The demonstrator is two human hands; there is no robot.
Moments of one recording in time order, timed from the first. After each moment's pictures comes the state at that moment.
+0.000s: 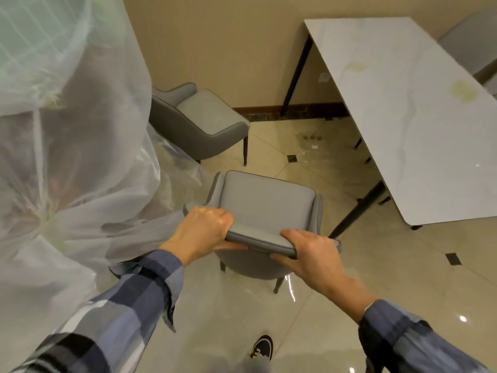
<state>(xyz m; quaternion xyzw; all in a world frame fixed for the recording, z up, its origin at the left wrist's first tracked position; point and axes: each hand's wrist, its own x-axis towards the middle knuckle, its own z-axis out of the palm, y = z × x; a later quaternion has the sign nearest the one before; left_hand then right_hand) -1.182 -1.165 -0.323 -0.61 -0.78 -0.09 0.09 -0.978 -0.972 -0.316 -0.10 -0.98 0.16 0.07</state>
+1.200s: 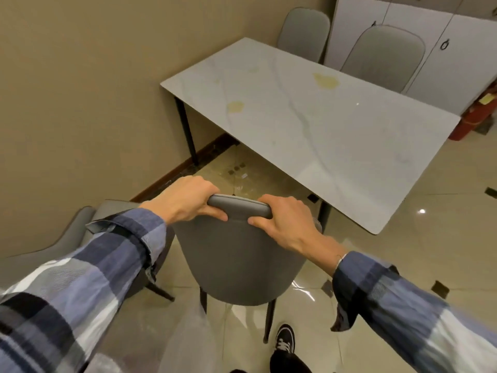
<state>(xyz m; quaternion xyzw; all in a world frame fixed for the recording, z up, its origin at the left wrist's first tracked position) -1.398 -0.793 -0.178 -0.78 -0.61 0.10 -0.10 -1.156 -0.772 -0.224 -0.44 -0.86 0.24 0.13</state>
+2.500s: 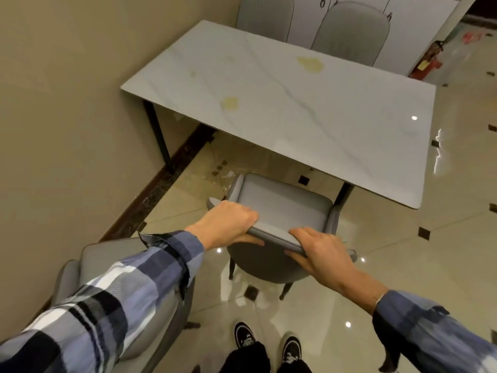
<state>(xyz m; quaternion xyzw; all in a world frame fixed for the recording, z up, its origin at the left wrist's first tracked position) -1.572 -0.735 -0.276 -0.94 -0.35 0.03 -0.04 -1.322 -0.812 -0.277 -0.52 -0.84 0.13 0.07</state>
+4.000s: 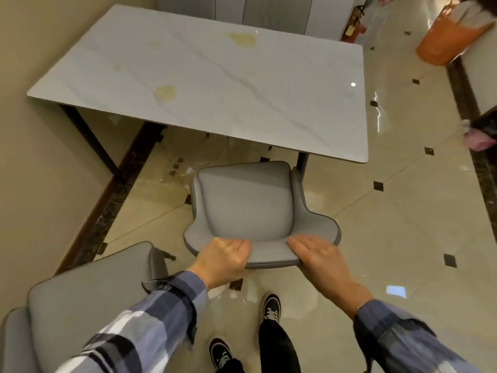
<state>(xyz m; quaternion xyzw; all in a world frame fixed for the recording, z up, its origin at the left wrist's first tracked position) -1.519 -0.817 -0.358 -0.96 -0.26 -0.14 -0.05 -1.271 -0.900 -0.336 -0.61 -0.79 0.05 0.09</state>
